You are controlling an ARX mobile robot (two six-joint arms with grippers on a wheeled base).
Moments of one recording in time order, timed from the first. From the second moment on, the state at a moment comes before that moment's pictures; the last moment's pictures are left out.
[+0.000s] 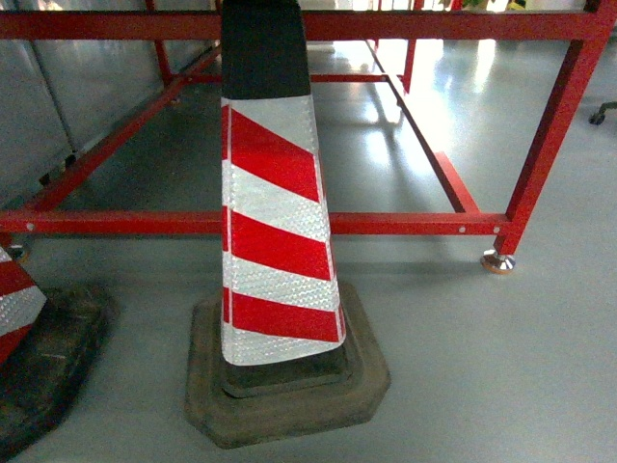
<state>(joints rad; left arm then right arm) 0.00 0.01 0.01 0.00 0.00 0.00 0.00 0.01 0.01 -0.01 0.00 0.00</state>
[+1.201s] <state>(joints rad) 0.00 0.01 0.01 -0.01 0.00 0.00 0.00 0.01 0.01 -0.01 0.00 0.00</state>
